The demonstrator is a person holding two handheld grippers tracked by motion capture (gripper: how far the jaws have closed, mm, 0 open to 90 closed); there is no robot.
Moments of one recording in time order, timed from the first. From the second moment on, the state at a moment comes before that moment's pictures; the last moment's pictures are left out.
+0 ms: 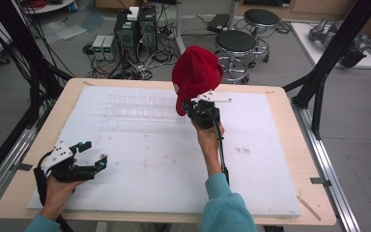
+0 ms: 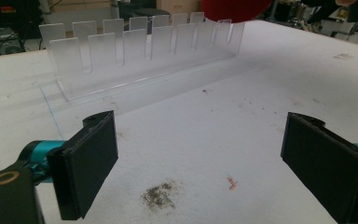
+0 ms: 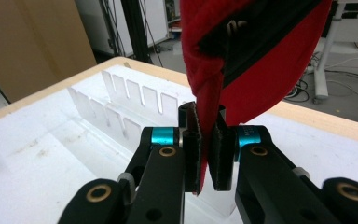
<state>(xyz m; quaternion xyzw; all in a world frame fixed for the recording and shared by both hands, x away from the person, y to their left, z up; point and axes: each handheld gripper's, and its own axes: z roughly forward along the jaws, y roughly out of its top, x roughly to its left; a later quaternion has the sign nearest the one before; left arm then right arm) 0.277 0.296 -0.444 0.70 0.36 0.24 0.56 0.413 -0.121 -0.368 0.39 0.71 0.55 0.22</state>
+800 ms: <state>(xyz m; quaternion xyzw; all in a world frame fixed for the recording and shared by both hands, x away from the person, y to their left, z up) 0.274 0.301 -0.449 0.68 0.36 0.25 0.59 0.418 -0.116 -0.390 0.39 0.74 0.51 0.20</state>
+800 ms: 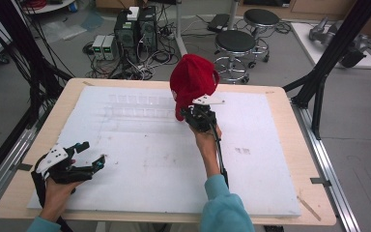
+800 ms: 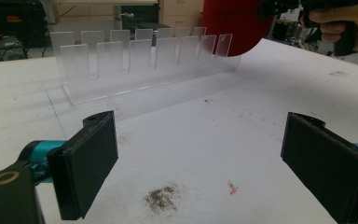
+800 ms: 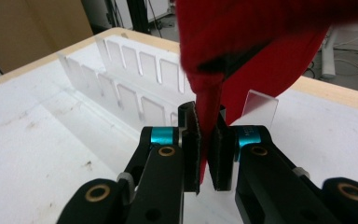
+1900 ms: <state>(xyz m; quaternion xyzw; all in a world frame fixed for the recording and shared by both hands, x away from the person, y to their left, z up) 0.272 0.308 -0.450 0.67 0.37 0.23 0.60 0.315 -0.173 -0.337 0.35 0.71 0.57 0.23</state>
